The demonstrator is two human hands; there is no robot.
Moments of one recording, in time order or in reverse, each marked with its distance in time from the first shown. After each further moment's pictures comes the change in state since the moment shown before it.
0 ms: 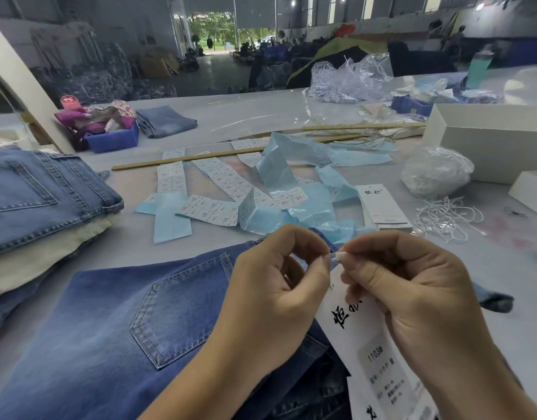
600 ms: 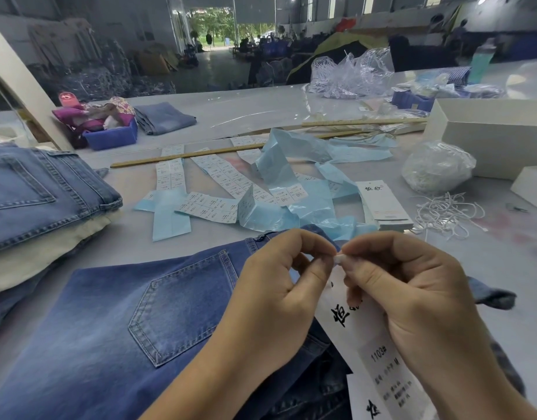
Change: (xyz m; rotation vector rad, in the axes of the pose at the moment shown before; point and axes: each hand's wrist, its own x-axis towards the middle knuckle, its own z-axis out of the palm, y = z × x) left_hand 0.001 -0.003 0.001 0.102 -0.071 -0.070; right_hand -0.002 0.006 -0.001 -0.086 -0.003 -0.027
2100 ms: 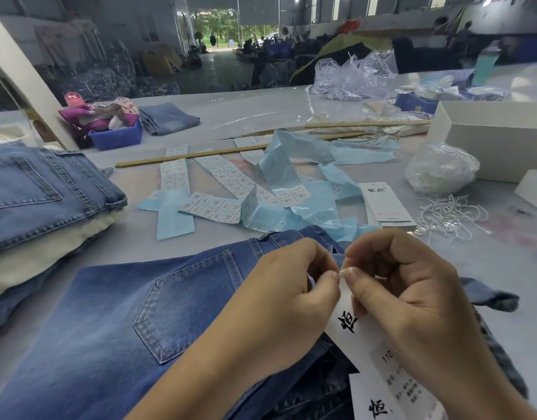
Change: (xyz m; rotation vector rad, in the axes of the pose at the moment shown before) left_hand 0.000 0.014 -0.009 0.248 -0.160 -0.068; right_hand -0.004 0.000 -0.002 -0.203 -0.103 -0.170
